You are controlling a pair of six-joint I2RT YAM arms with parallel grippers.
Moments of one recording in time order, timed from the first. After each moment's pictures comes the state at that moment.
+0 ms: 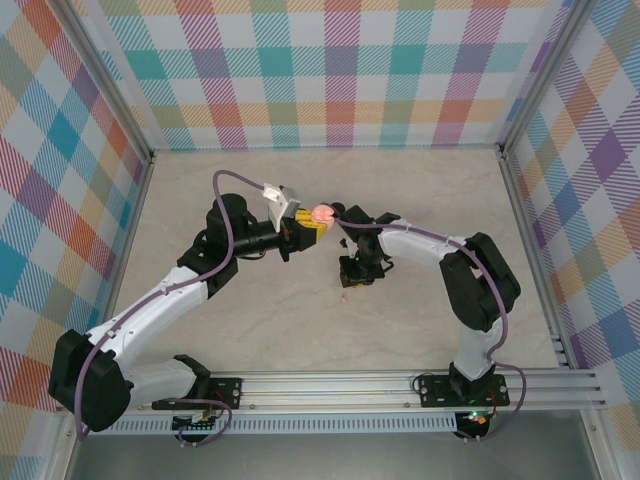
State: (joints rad) left arm -0.55 1.18 0.89 0.13 0.64 -0.11; right arm 0.67 1.84 1.23 -0.82 -0.25 0.44
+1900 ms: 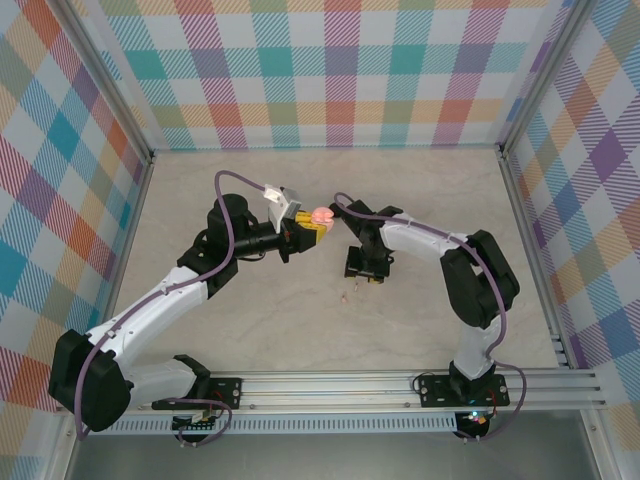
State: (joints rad) left arm -0.55 1.18 0.89 0.10 0.64 -0.11; right arm 0.64 1.86 1.28 -0.90 -0.12 0.77
